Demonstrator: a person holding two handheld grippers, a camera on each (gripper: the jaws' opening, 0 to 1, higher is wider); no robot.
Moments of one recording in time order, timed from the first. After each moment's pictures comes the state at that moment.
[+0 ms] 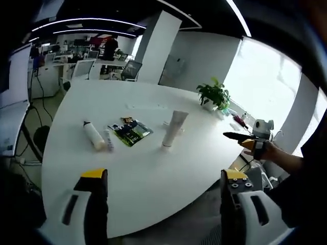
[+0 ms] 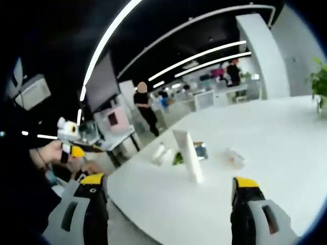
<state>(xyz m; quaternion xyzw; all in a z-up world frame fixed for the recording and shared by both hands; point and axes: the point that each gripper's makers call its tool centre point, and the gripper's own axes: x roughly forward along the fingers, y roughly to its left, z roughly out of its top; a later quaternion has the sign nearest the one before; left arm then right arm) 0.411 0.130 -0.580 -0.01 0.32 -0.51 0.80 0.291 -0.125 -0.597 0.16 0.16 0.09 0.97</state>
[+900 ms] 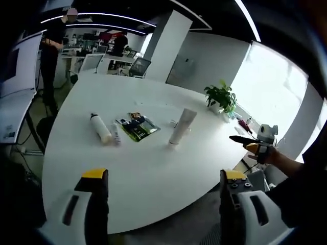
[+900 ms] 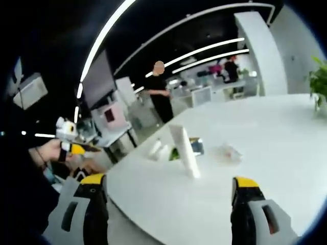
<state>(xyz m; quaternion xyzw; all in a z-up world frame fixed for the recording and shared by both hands) 0.424 0.136 -0.589 -0.03 0.34 -0.48 0.81 0.295 -0.131 -0.606 0.16 0.18 0.08 0.97</state>
